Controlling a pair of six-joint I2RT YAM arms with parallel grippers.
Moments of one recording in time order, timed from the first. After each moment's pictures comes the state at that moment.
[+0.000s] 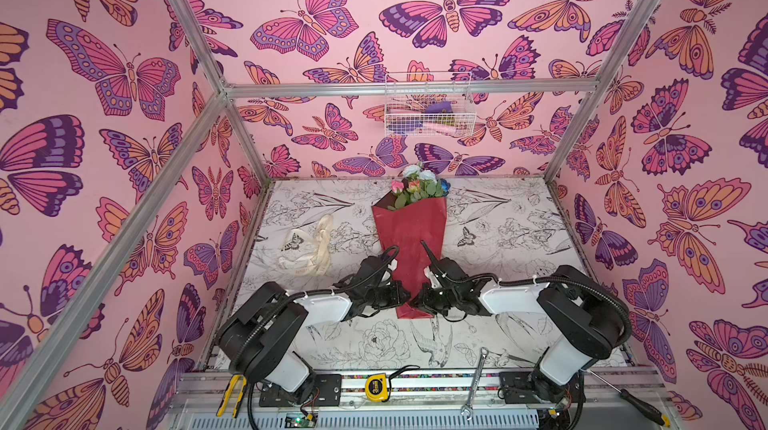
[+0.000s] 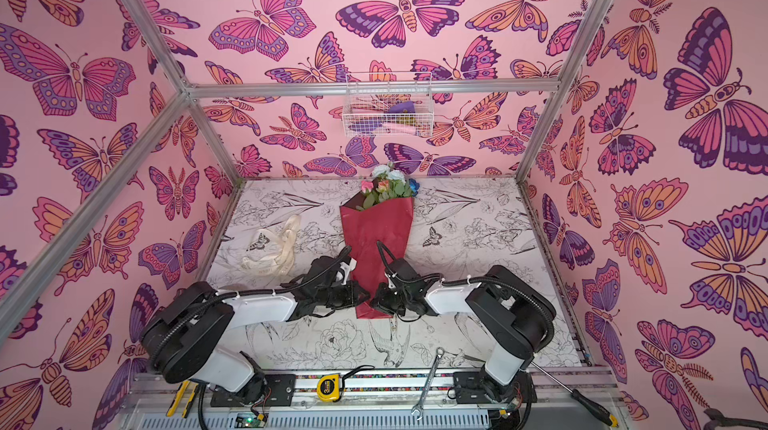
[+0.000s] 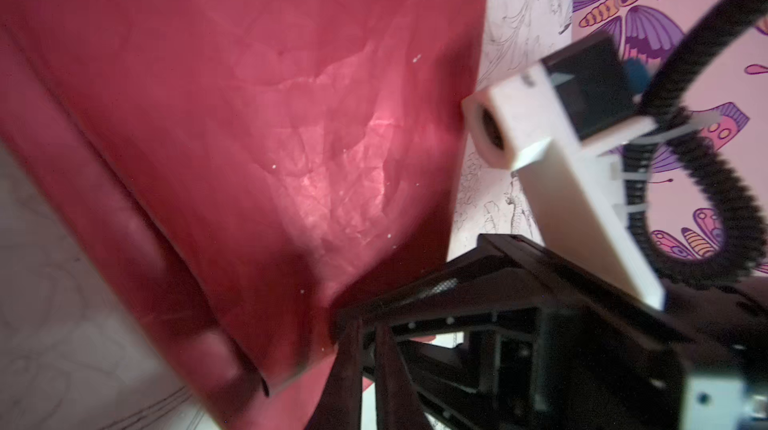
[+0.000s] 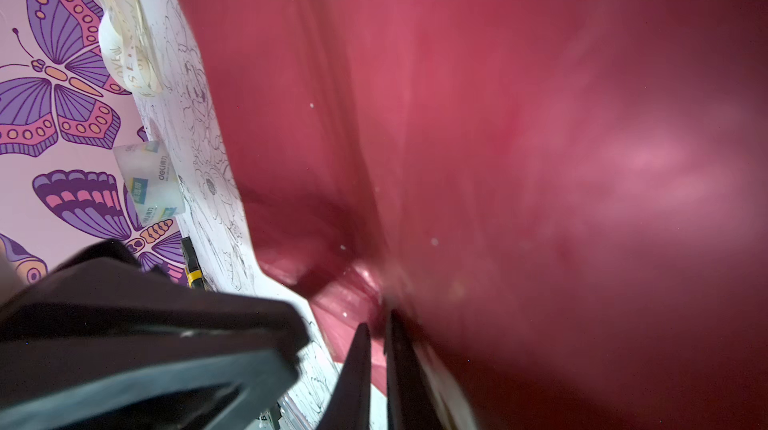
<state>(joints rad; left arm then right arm) -0.68 1.55 0.55 0.20 0.44 -0.83 0.81 1.68 0.66 0.15 -0.38 1.10</state>
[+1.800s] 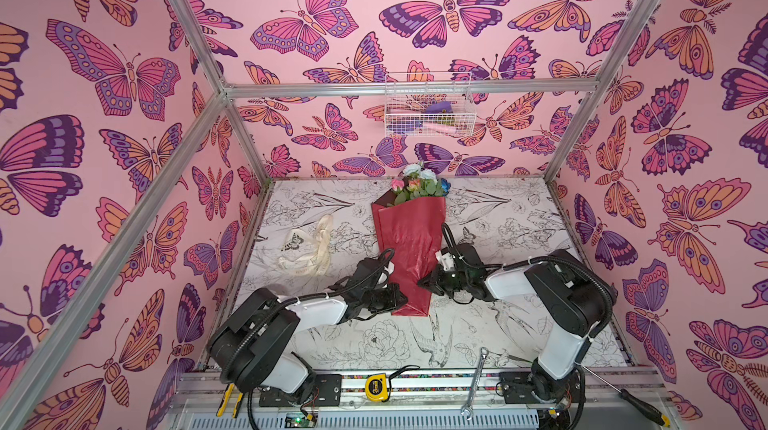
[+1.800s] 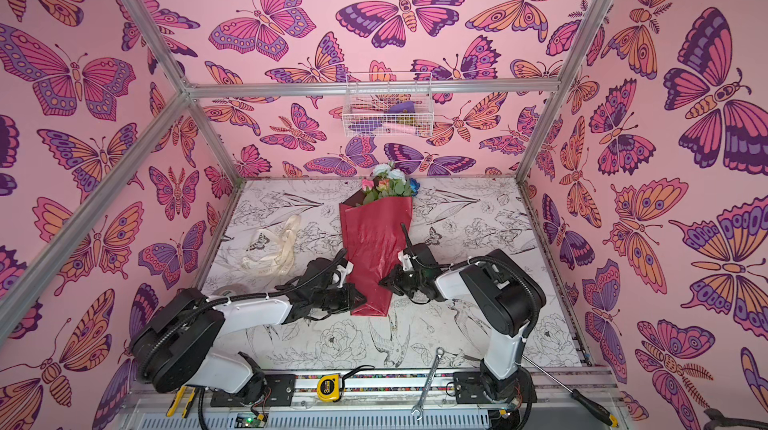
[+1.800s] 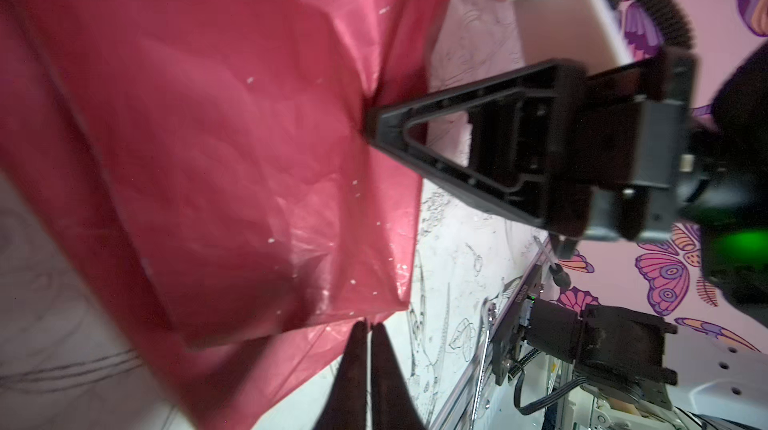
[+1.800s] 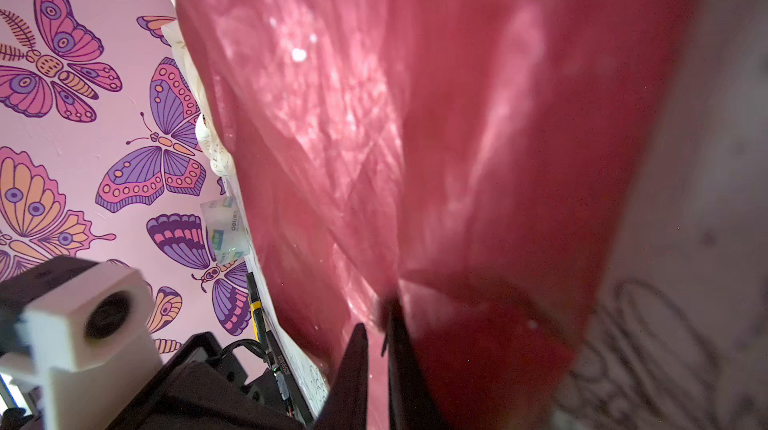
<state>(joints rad) -0.67 1.46 0.54 0.15 0.47 -0.86 0.57 1.81 0.66 0.39 -0.57 1.07</state>
